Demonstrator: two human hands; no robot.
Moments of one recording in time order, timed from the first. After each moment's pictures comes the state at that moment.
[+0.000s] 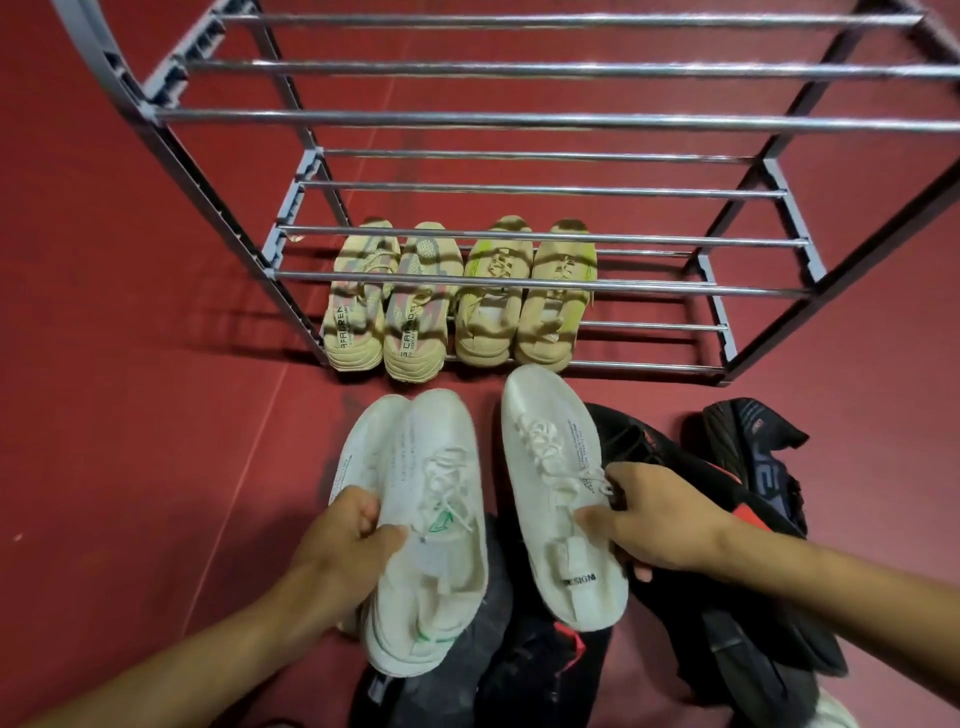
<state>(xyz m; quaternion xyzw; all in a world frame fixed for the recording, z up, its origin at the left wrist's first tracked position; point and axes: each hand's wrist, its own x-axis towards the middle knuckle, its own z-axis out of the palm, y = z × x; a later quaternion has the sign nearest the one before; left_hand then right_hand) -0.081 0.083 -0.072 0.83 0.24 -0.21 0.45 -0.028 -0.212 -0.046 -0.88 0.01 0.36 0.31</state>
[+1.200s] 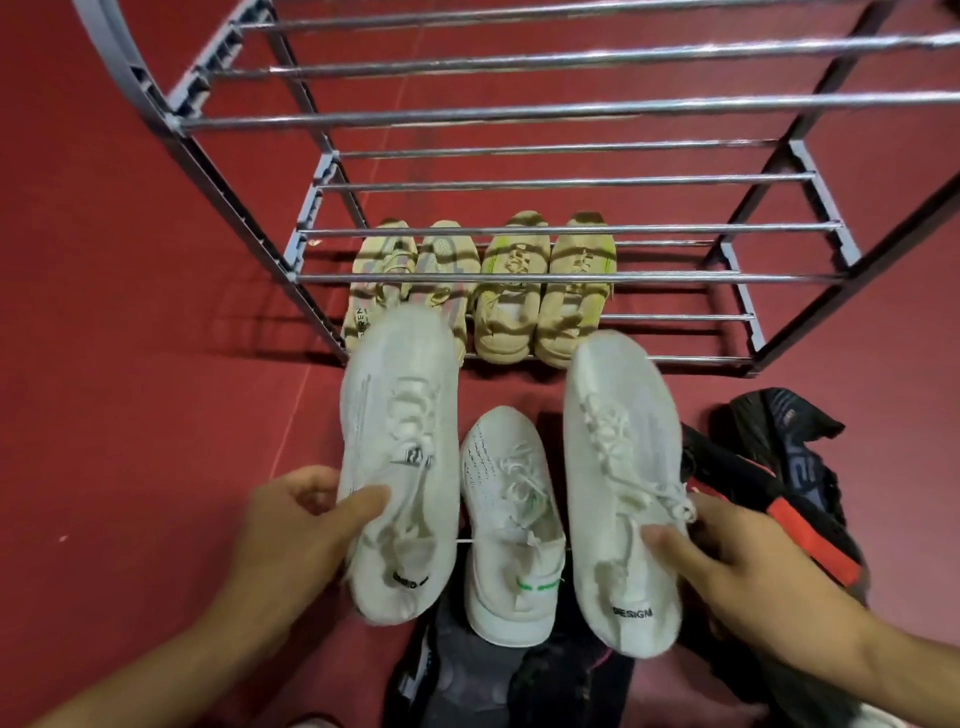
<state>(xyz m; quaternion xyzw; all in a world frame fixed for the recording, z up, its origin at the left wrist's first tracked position) -0.078 0.105 -0.016 0.82 0.26 -0.05 0.51 -0.081 -0.232 -0.026 -0.89 0.01 0.22 0.39</state>
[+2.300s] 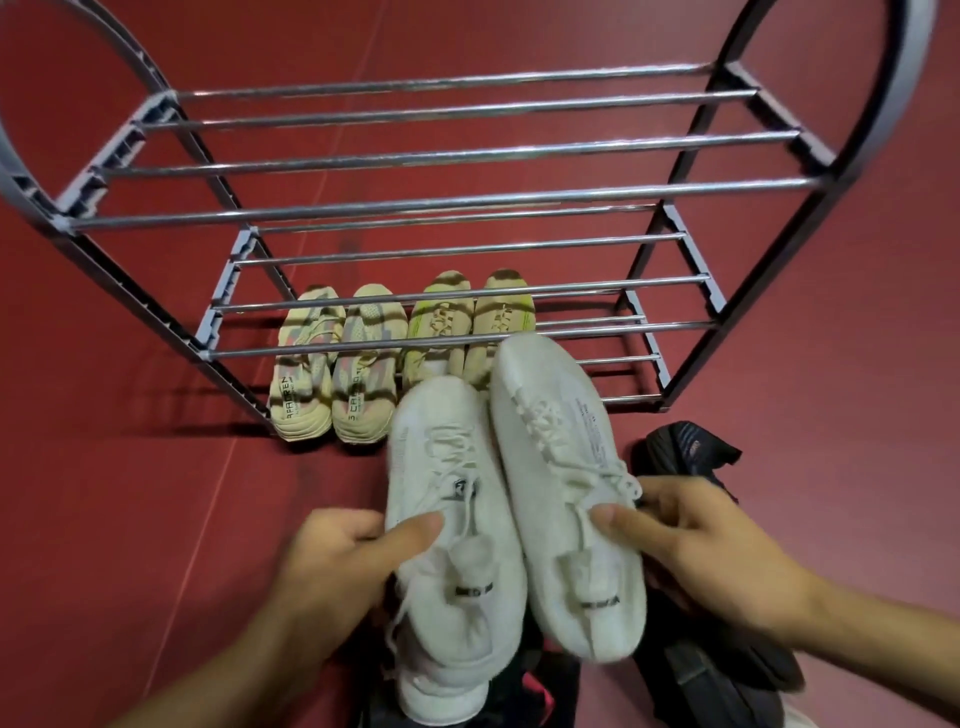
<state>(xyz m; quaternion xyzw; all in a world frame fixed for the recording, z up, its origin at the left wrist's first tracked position) -0.047 0.024 0.002 0.73 0.20 -0.21 0.62 -0.051 -0.261 0.008 -0.80 0.06 0.24 0.55</state>
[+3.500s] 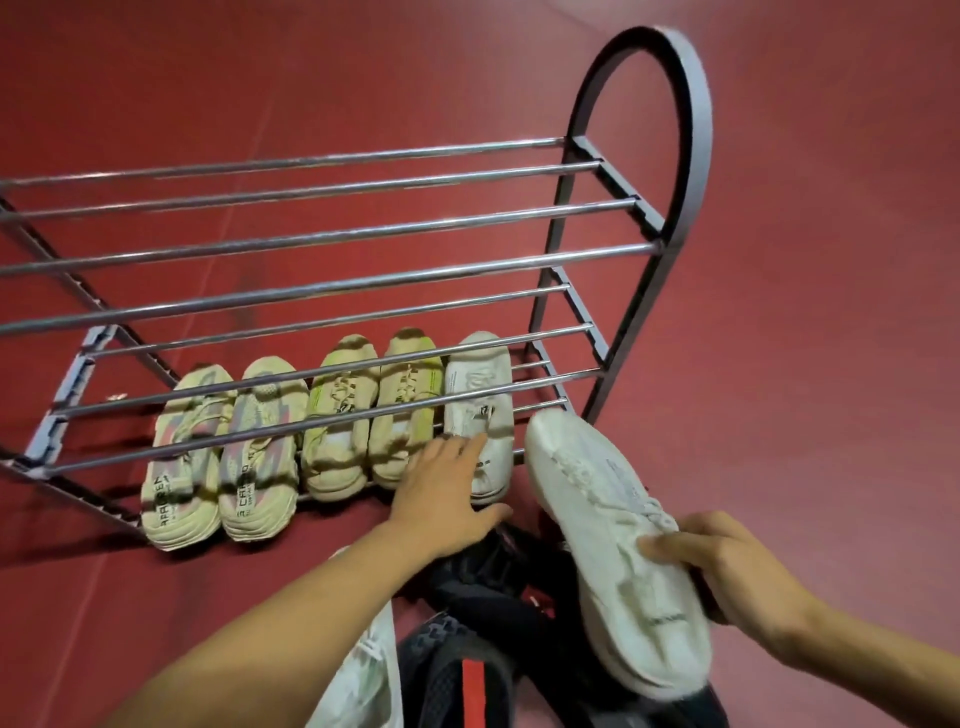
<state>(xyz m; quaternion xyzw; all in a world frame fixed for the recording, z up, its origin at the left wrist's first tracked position) 0.090 -0.132 -0.097 0.95 -0.24 -0.13 0.14 -0.056 -0.364 -0.008 -0.71 0.25 0.19 0.63</state>
